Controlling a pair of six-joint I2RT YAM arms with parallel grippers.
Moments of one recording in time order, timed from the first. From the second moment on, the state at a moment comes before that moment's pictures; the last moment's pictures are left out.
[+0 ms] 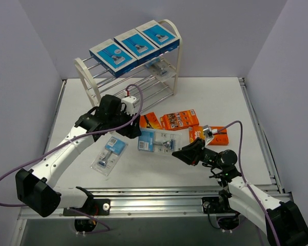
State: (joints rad) left arm -0.55 1.31 1.23 -0.68 0.28 -0.10; right arm 0.42 0.80 0.06 1.00 -0.77 0.88
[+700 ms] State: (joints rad) left arm -0.54 0.85 1.10 -0.53 0.14 -0.16; right arm 0.42 0.72 0.14 0.96 -0.68 0.75
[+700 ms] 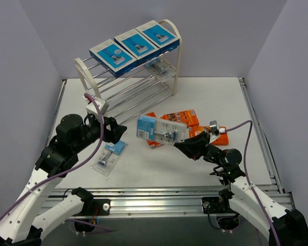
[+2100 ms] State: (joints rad) left arm -0.54 0.62 0.89 -0.49 -0.21 -0.16; right arm 0.67 1.31 0.62 0.80 0.25 0.73
